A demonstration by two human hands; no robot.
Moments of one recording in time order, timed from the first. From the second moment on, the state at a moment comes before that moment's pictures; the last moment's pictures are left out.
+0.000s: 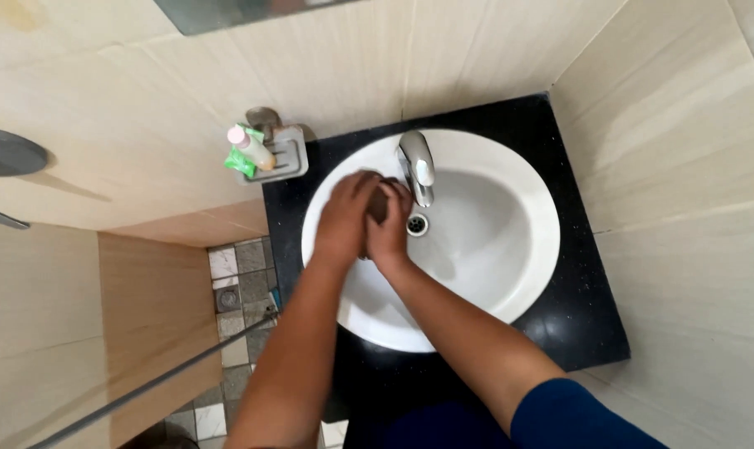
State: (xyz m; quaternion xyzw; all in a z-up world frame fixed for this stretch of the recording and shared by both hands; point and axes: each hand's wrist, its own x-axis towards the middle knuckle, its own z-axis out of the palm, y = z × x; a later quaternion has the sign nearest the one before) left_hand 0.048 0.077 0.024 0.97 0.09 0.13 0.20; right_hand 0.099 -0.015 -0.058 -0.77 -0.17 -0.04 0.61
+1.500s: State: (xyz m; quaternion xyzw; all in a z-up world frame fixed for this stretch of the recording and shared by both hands) left_hand 0.027 -0.074 0.010 0.84 0.18 0.11 0.50; right_hand 0.305 -0.058 -0.021 -0.91 -0.25 0.11 0.32
